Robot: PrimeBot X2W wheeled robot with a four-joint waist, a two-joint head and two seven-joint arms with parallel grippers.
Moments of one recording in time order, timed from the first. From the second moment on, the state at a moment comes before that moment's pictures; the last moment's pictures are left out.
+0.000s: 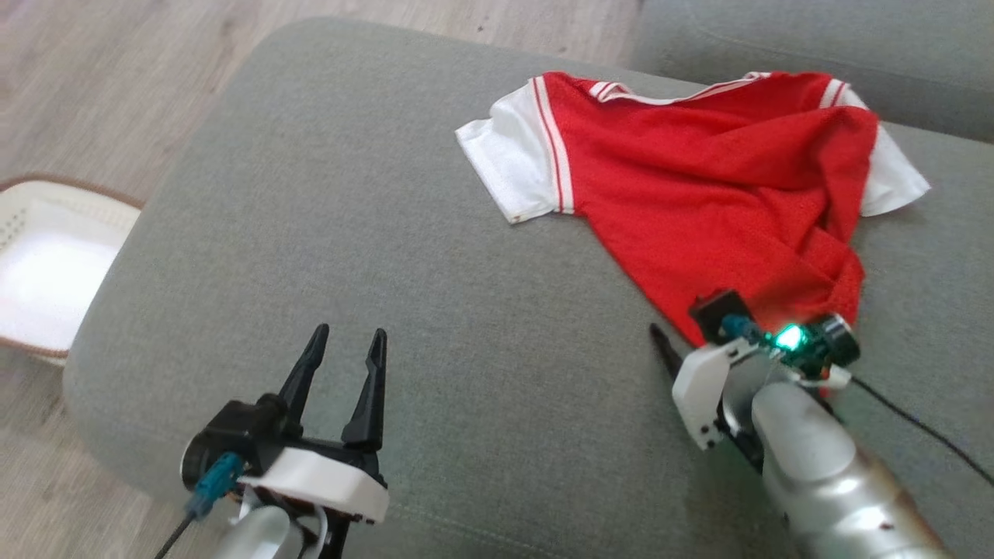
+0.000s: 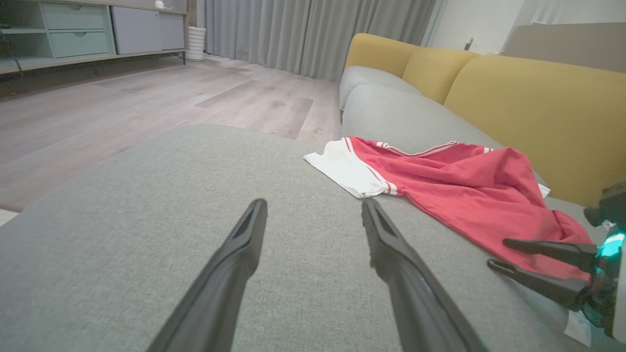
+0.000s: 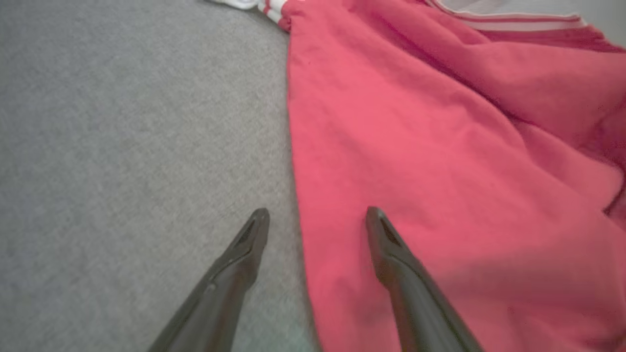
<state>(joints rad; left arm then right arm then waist) -0.18 0.31 -0.62 0.18 -0.64 0.14 -0.22 -0.53 -0.06 0.25 1.01 -0.22 0.13 -0.04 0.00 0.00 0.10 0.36</state>
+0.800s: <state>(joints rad) -0.09 0.34 -0.58 0.12 -0.66 0.21 -0.22 -0.46 -0.06 0.40 0.99 -0.13 0.13 -0.18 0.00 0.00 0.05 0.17</state>
